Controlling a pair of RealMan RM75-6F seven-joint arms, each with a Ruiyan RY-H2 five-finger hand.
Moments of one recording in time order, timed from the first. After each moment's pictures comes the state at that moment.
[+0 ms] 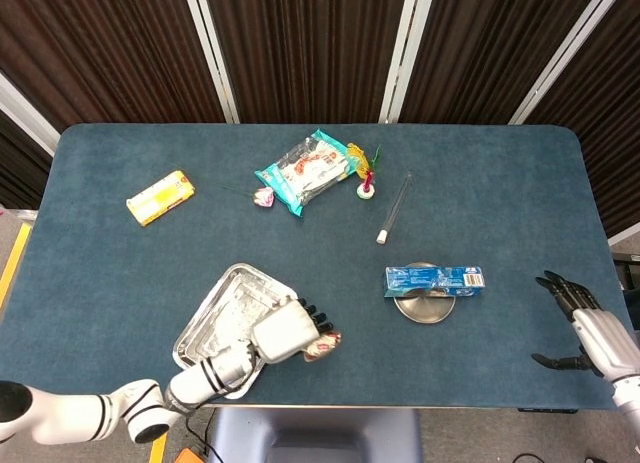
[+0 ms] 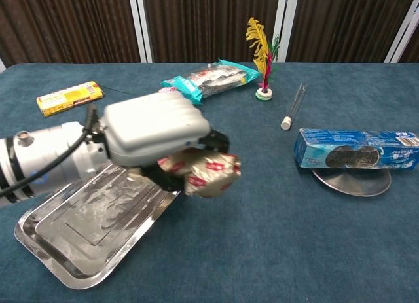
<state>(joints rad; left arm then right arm) -0.84 -1.59 -0.03 -1.50 1.66 1.03 0.45 0.17 -0.89 -0.06 -1.64 -1.58 1.27 0.46</state>
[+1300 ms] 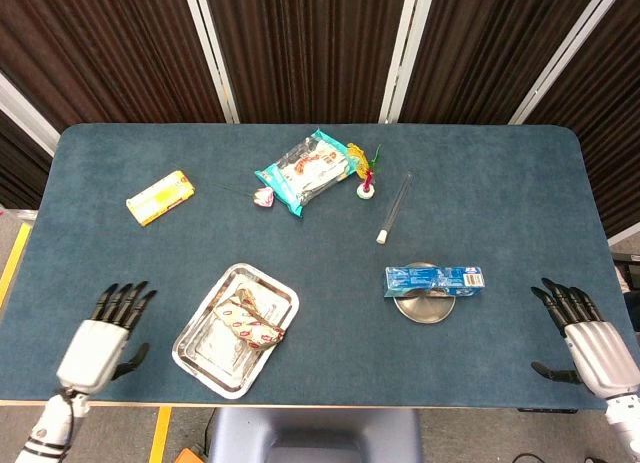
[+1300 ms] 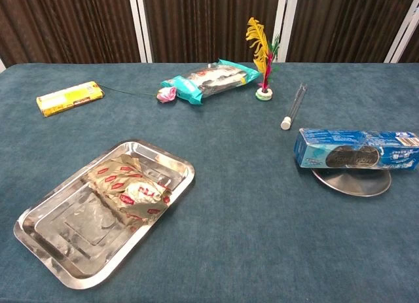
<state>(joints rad) -0.26 -1.23 0.19 -1.66 1.57 1.61 0.25 0.09 -0.96 -0.06 -1.69 -1.61 1.41 0.09</state>
